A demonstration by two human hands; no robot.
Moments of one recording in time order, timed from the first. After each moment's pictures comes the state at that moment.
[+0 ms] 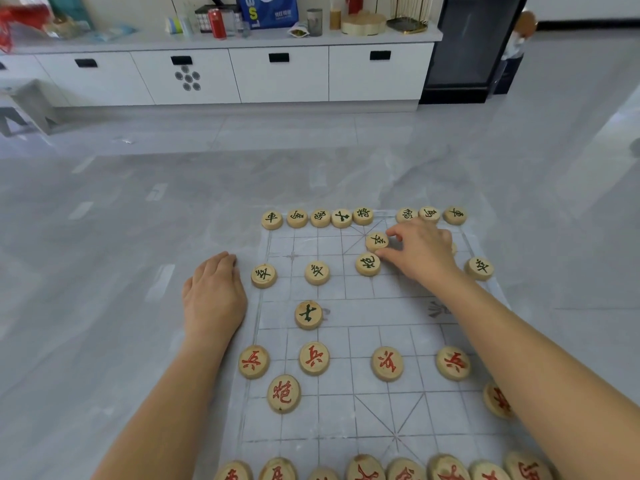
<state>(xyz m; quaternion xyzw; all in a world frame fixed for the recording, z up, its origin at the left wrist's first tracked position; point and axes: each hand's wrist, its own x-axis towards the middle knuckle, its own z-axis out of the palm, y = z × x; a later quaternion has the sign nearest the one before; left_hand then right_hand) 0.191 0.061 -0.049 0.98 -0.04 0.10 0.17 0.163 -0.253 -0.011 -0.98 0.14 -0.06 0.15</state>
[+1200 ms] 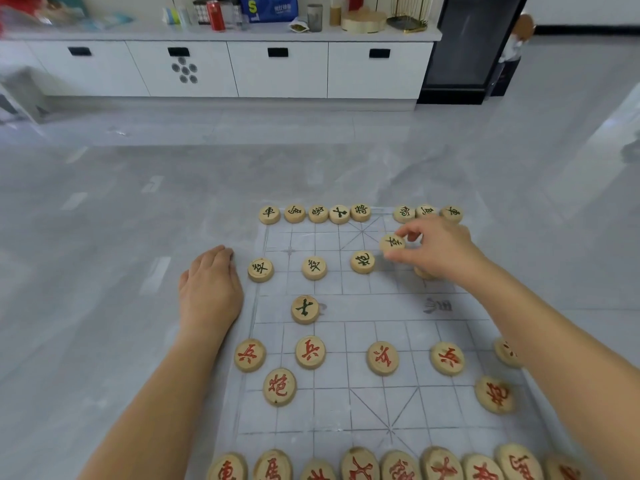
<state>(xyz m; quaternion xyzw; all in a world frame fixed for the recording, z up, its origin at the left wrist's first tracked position) 0.191 0.060 -0.048 0.98 -0.04 0.10 0.17 0.133 -0.262 0.034 -0.97 0.11 -0.01 0.22</state>
